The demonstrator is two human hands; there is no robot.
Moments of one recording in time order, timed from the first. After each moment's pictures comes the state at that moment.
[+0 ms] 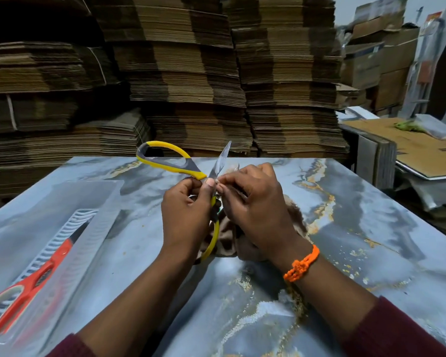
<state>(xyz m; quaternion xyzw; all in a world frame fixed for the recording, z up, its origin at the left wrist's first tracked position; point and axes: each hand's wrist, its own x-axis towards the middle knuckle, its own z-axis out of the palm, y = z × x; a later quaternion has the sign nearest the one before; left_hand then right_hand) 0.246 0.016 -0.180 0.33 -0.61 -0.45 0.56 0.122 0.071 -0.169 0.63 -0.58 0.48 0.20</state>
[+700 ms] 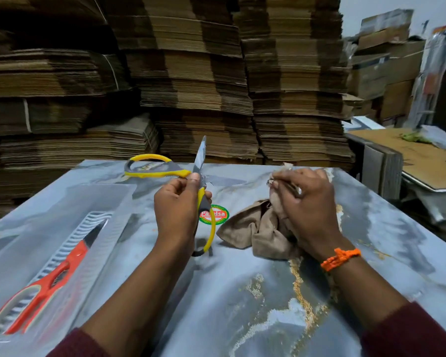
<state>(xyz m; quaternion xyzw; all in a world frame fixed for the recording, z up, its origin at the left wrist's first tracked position) 0.258 -0.008 -0.166 0.34 -0.45 -0.56 0.60 0.056 0.079 -0.167 0.54 -0.65 0.46 0.25</state>
